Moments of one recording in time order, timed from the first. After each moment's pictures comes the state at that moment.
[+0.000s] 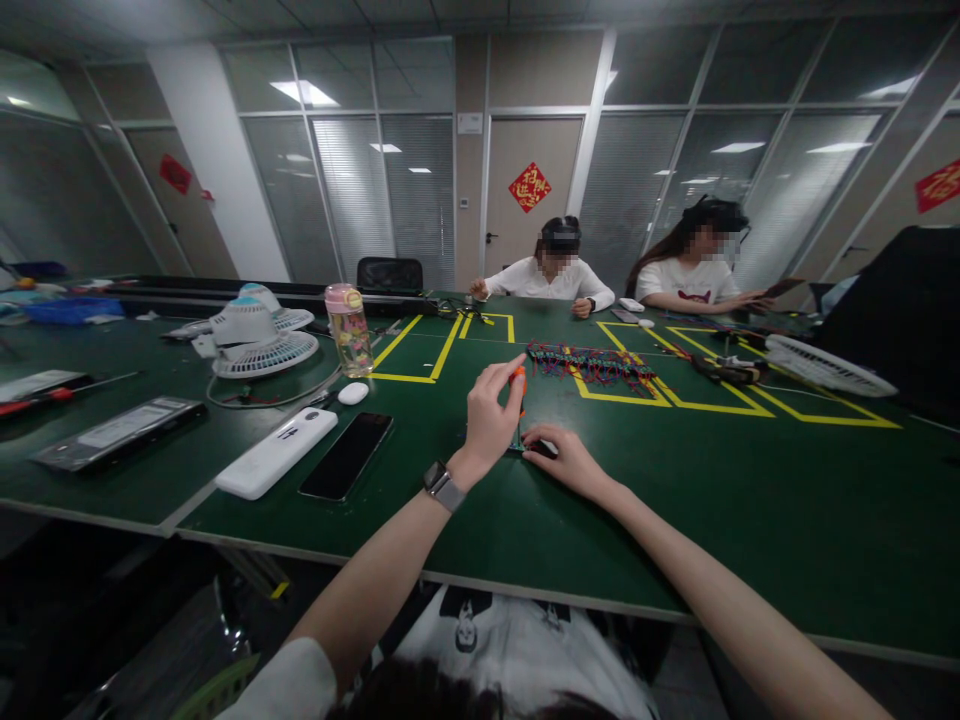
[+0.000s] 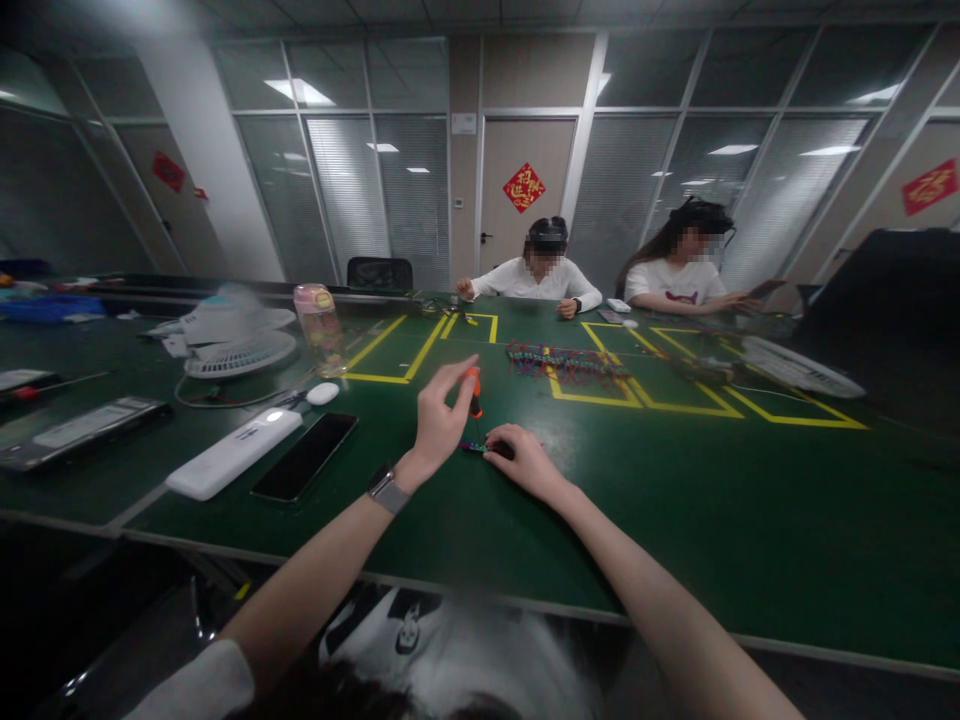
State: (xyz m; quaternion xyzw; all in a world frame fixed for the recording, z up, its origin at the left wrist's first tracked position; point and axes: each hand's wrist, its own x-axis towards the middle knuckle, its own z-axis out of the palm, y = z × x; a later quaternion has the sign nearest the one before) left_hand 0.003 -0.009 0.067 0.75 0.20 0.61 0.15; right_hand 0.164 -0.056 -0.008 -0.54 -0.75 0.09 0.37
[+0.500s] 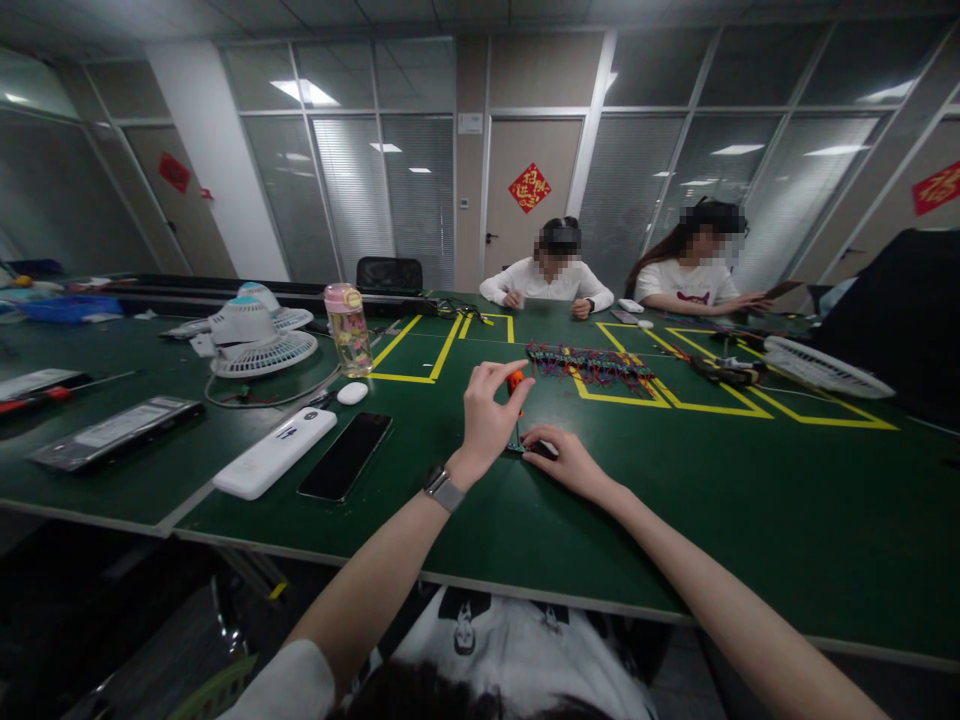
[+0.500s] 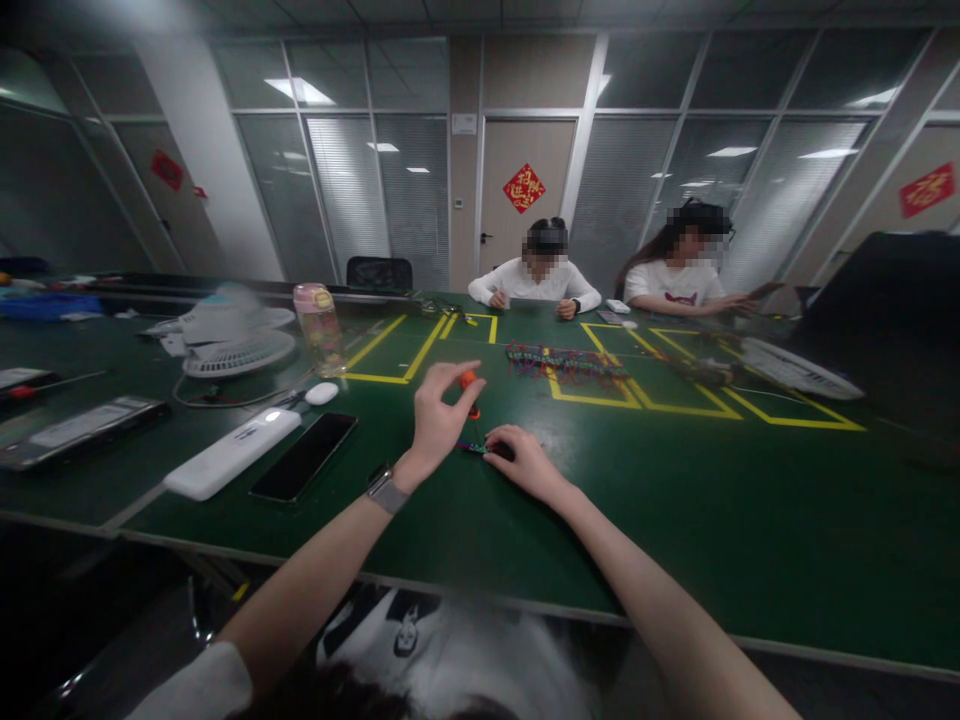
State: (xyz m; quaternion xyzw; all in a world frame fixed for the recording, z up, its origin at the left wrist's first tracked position) left_hand 0.004 -0.008 0.067 0.74 0.23 0.62 0.14; right_hand 0.166 -0.056 -0.008 -0.53 -0.76 0.09 0.36
